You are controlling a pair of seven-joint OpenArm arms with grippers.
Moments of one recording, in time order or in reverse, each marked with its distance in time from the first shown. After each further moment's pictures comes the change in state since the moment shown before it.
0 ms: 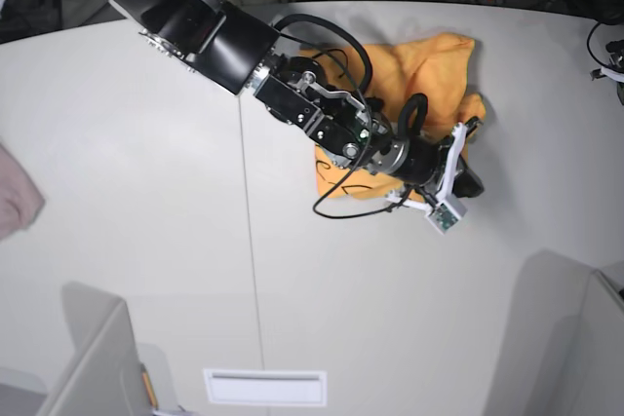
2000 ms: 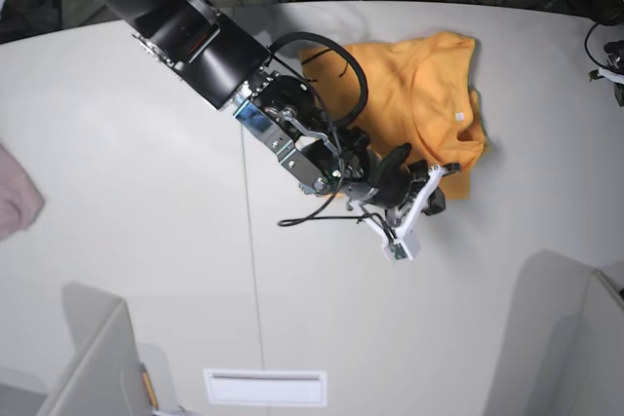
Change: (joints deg) left arm -0.2 0.3 0.5 0.1 -0.2 0.0 0.0; right arm 1.3 1.2 8.3 0.0 11.0 -9.3 -11.1
